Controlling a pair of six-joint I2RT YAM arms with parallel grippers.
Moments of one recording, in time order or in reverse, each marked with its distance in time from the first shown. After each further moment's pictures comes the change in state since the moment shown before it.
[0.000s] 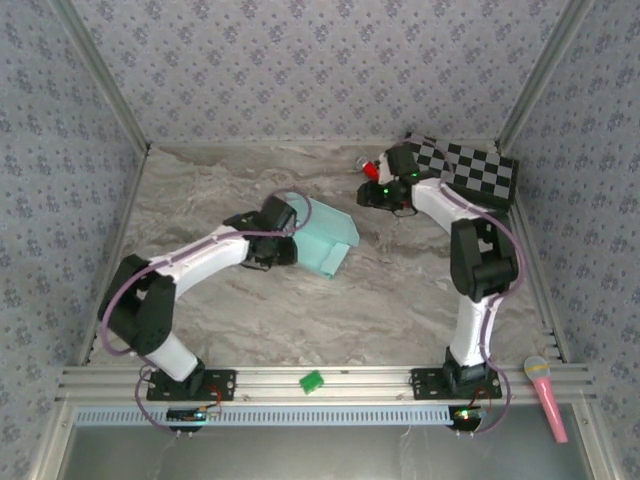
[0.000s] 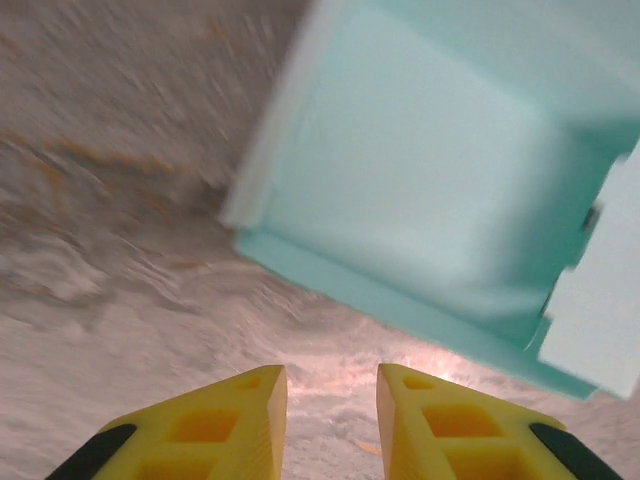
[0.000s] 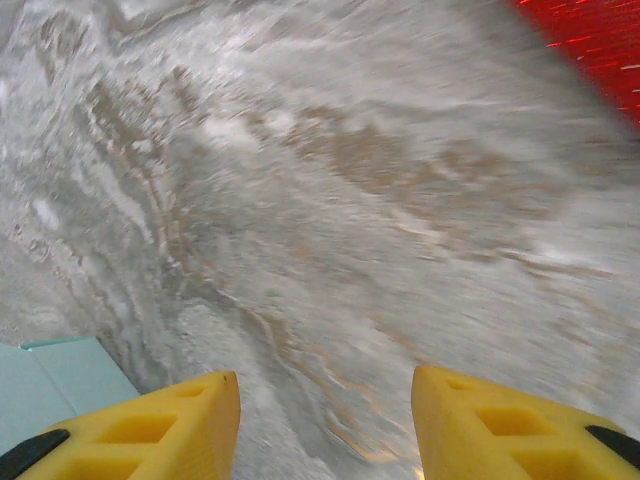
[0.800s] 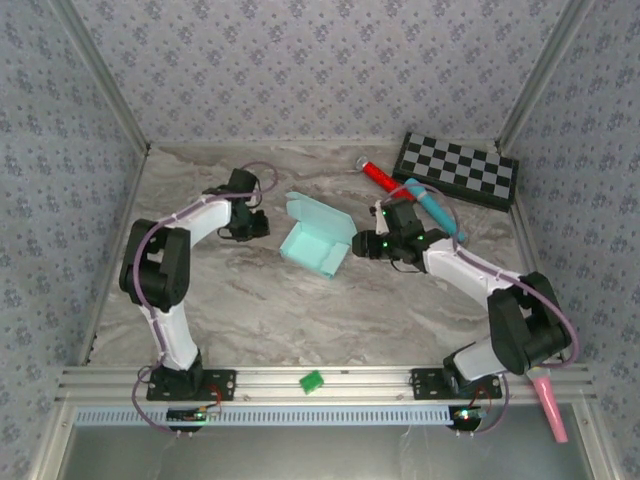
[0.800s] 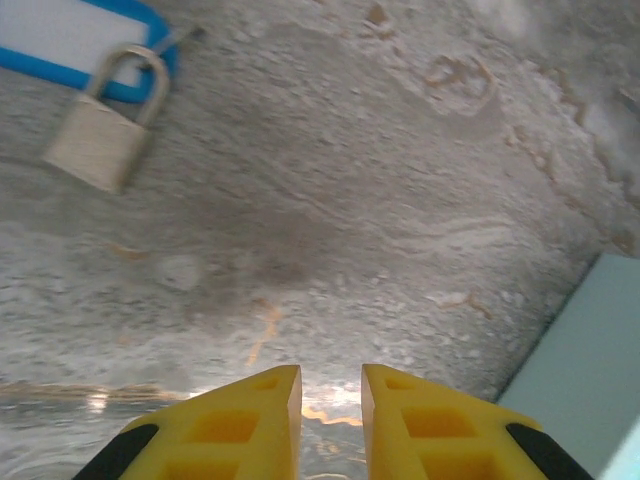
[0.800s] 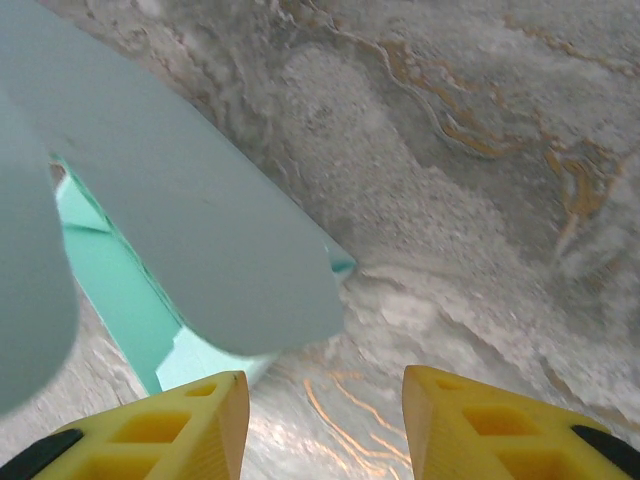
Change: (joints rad) left arm 0.291 0.296 0.168 0.036 0.145 0.119; right arm 0.207 -0.451 -0.572 0.212 0.039 0.111
